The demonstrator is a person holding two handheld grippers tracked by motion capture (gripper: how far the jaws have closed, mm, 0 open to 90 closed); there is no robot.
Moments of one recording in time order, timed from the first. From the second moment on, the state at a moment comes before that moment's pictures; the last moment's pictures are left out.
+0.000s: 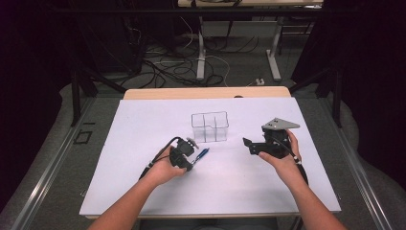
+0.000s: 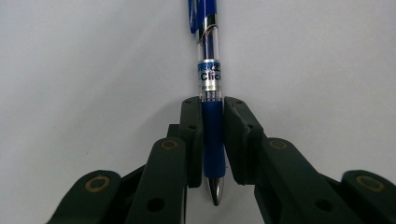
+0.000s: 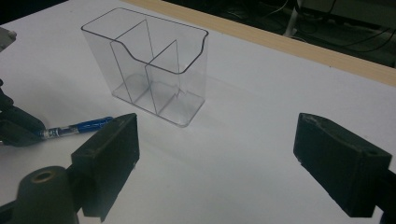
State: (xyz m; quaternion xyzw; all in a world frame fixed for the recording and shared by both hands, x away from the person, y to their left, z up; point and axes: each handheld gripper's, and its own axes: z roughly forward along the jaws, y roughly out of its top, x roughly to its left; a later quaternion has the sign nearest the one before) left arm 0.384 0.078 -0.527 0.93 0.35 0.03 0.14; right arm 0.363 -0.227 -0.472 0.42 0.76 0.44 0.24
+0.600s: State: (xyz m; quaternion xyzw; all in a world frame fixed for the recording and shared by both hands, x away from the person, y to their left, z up) left arm 0.386 0.078 -0.525 0.92 0.37 0.02 0.13; right arm 0.362 -0.225 -0.473 0.42 0.76 0.44 0.24
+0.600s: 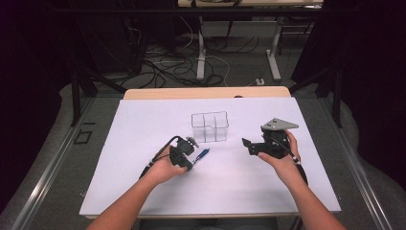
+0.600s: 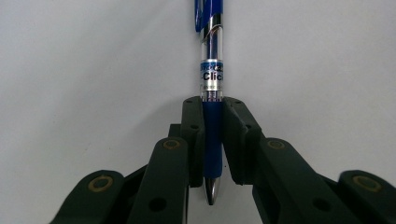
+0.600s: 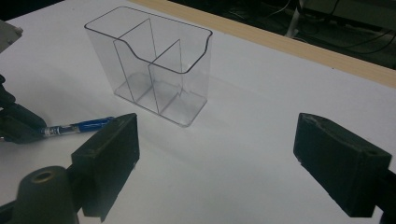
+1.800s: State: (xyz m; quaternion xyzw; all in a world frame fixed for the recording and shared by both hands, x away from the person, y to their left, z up) left arm 0.380 0.089 -0.490 0.92 0.35 -0.03 0.15; right arm 0.345 -0.177 -0.473 0.18 0.87 0.36 0.29
